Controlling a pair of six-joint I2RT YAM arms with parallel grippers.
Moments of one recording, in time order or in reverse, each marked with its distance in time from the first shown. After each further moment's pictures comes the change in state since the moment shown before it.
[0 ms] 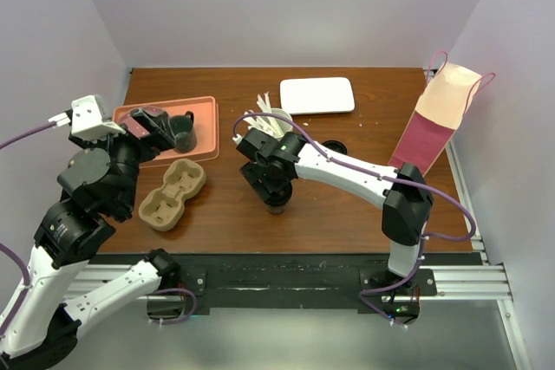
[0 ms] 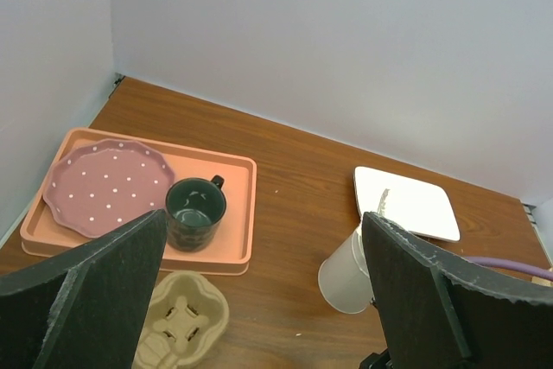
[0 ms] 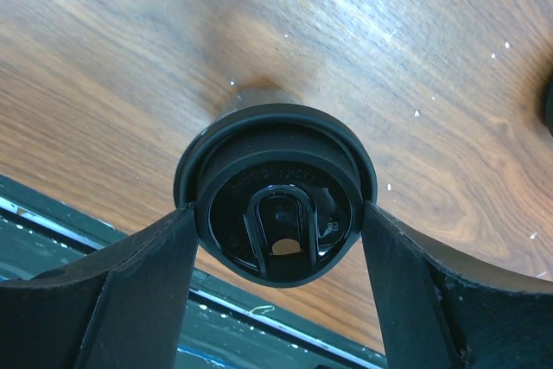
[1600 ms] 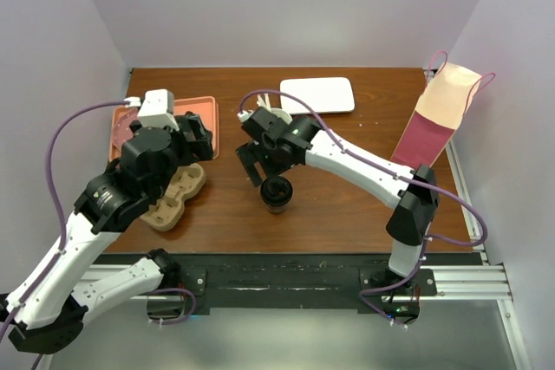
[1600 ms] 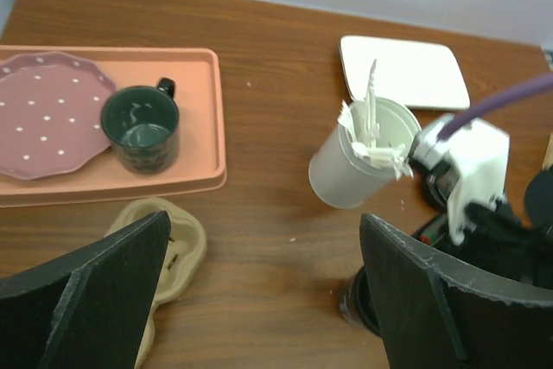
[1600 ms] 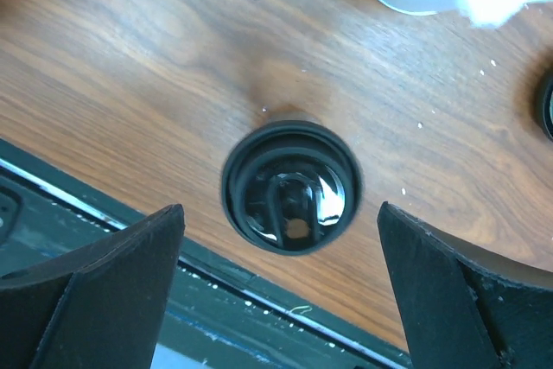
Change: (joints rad) left arm 0.000 0.146 -0.060 -0.132 0.228 -0.096; right arm -0.029 -0.018 0.153 -0.062 -0.038 0.082
